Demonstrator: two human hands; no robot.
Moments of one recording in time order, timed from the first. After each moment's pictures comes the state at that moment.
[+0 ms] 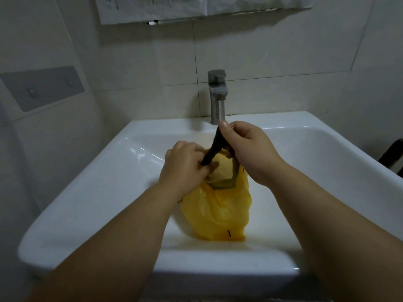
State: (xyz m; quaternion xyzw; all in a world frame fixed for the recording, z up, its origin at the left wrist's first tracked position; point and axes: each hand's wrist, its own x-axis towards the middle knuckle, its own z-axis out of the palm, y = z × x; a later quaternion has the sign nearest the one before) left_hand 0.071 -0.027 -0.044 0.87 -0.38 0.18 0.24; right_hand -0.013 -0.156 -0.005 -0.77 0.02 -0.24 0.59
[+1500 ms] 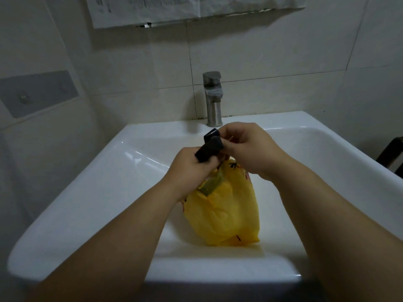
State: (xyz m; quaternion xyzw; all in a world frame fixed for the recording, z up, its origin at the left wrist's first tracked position) left_hand 0.043 -0.039 -0.022 0.78 -0.30 -0.05 0.54; right_hand -0.016 -0.168 0.006 -0.84 -0.03 -0.20 0.50
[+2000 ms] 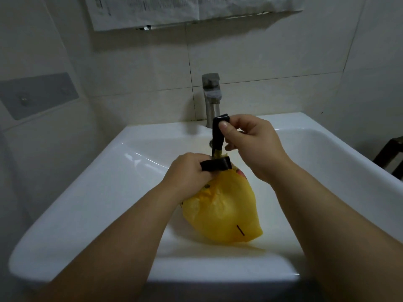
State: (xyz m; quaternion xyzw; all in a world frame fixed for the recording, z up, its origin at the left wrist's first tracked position) left_hand 0.048 -0.037 -0.027 0.85 -0.34 -0.01 0.40; right_hand -0.019 -0.166 0.006 -0.75 -0.01 -0.30 0.59
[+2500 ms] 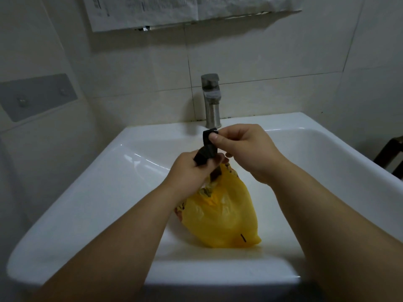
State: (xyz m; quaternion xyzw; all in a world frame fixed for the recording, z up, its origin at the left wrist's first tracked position) left_hand 0.042 -0.041 -0.024 0.78 -0.31 -0.06 0.54; right_hand -0.015 -0.166 0.004 -0.77 -0.01 -0.23 0.60
